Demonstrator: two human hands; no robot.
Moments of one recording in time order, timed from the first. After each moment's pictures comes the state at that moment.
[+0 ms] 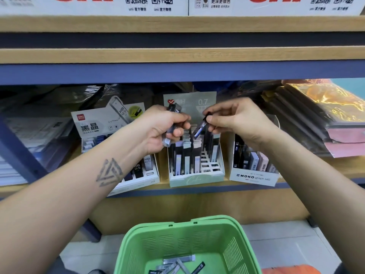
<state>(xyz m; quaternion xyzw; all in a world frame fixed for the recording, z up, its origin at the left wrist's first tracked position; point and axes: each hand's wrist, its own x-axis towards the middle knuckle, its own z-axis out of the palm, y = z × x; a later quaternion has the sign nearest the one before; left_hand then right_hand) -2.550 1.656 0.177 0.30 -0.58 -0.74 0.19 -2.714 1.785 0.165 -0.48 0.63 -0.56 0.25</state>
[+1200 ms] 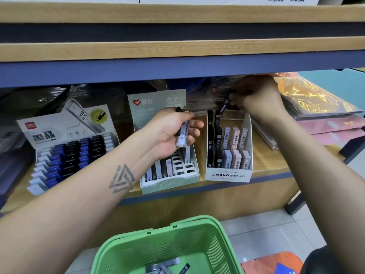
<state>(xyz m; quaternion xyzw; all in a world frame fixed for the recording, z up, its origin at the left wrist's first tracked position) -2.618 1.701 0.166 0.25 -0.56 -0.78 0.15 -2.815 1.820 0.169 -0.39 0.77 -0.50 -0.05</state>
